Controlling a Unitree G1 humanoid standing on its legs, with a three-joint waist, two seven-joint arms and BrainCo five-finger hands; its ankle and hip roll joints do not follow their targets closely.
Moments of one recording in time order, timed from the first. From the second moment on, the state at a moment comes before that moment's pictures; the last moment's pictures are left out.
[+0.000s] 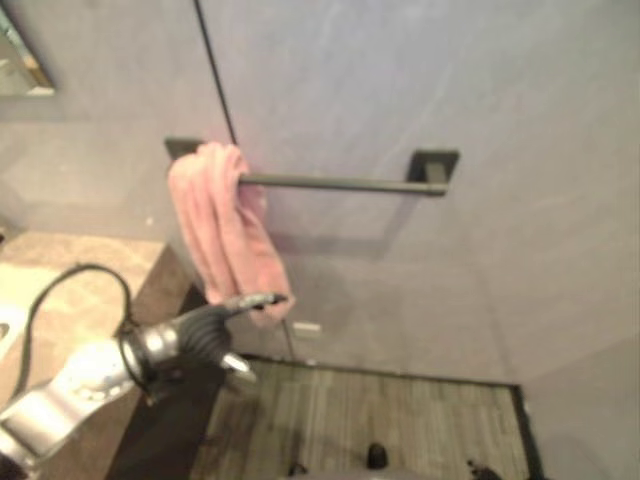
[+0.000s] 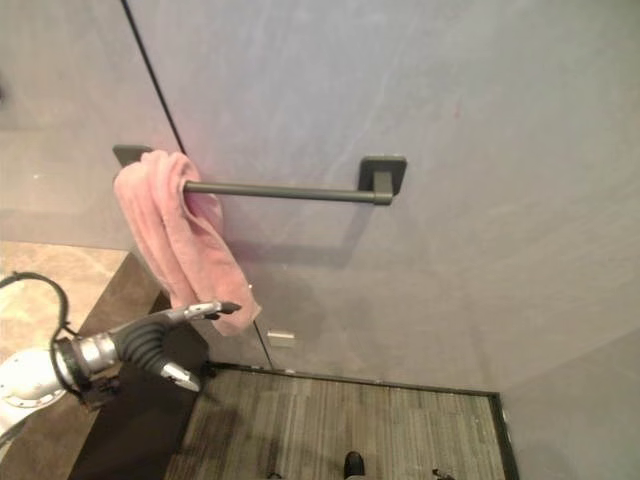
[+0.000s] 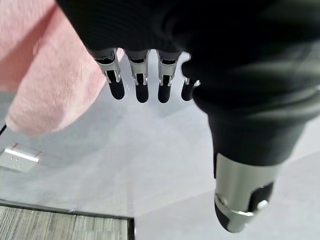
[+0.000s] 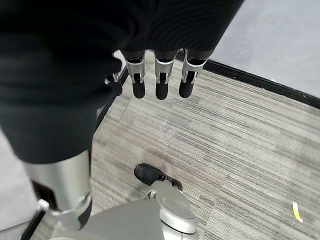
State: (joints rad) left arm 0.25 1.26 -0.14 -0.40 -0.45 -0.23 -0.31; right arm 0.06 -0.35 0.25 1.27 -0.04 -0.11 -0.04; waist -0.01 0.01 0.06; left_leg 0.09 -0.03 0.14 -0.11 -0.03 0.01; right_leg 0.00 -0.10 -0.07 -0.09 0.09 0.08
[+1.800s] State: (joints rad) left arm -0.01 1.10 -0.02 0.03 -0.32 -0.28 -0.02; right arm 0.15 -0.35 0.25 1.11 -0.04 -0.15 -0.04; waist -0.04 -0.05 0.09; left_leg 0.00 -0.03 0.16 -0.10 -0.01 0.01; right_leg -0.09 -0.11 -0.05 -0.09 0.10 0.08
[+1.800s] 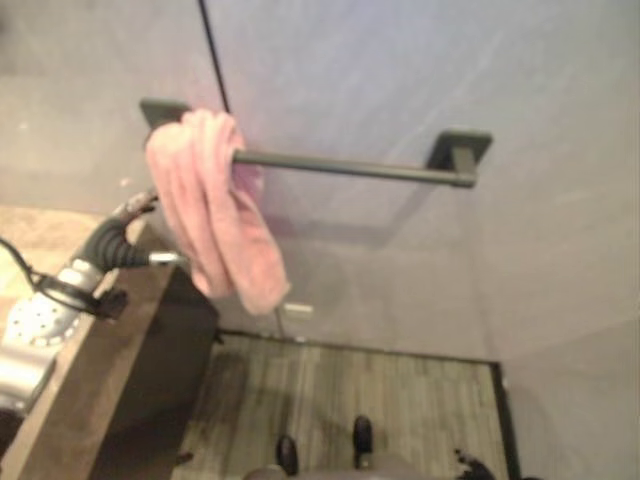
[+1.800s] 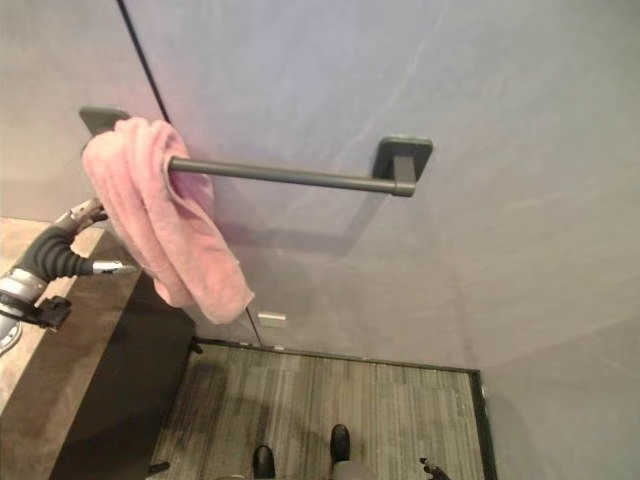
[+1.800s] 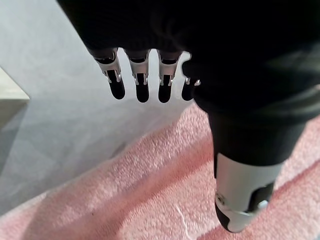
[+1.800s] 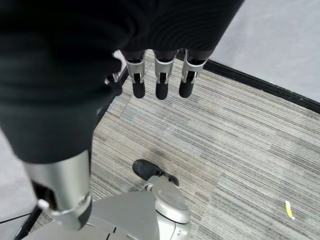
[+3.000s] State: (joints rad) left arm -0.03 1.07 -0.07 0.03 -0.36 -0.28 -0.03; right arm 0.18 -0.48 0.24 0.58 0.04 -0.18 -0.04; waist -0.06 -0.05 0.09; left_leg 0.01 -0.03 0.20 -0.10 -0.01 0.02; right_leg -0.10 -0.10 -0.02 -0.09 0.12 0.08
